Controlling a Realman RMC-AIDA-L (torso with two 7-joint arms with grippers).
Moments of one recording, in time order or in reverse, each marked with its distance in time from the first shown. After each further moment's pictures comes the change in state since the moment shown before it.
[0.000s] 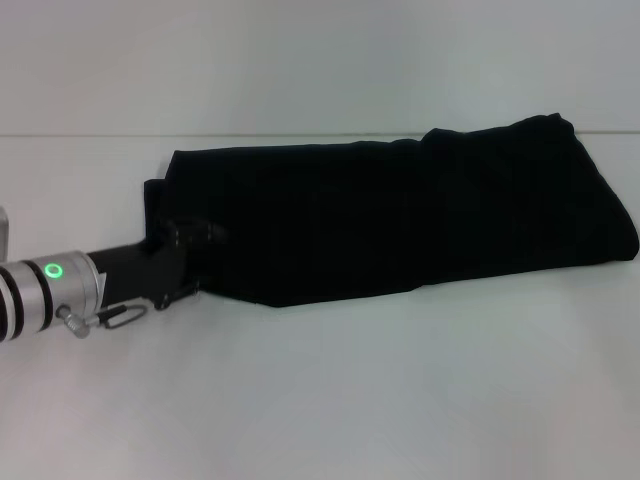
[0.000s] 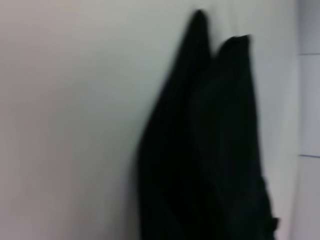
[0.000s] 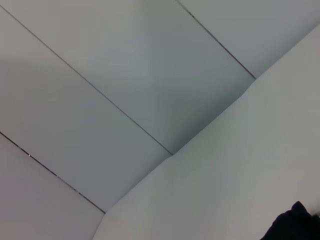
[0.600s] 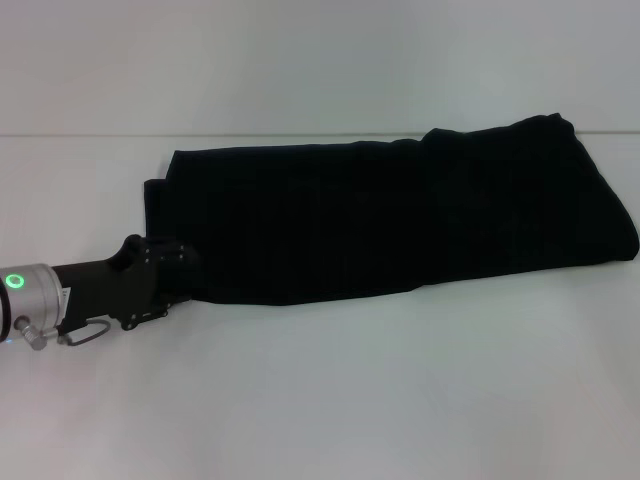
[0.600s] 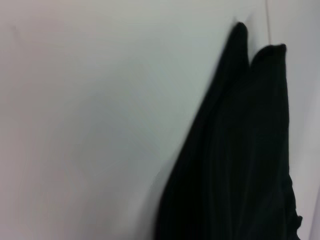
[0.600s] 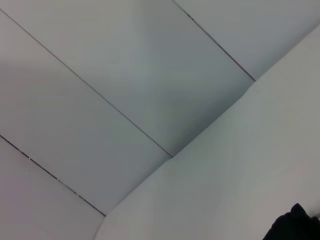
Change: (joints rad) left arm 0.033 0.033 -0.005 0.061 0.107 0.091 -0.101; right arm -0.003 0.000 0.011 0.000 0.001 -0.004 0.001
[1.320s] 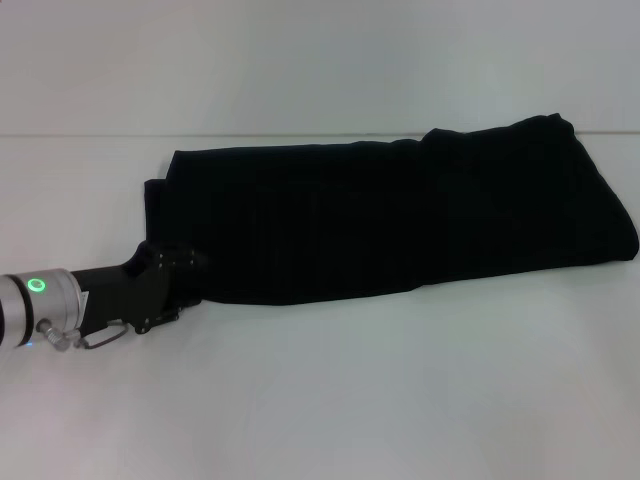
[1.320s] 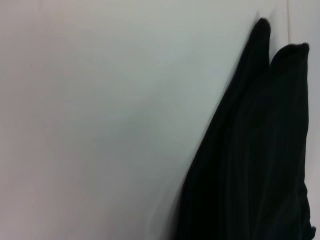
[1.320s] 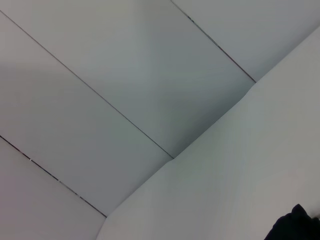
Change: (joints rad) left arm -0.014 -0.016 0.008 -0.039 0.003 -0.078 -0.012; right arm -0.001 0.001 0.004 0.000 0.000 -0.004 -0.001
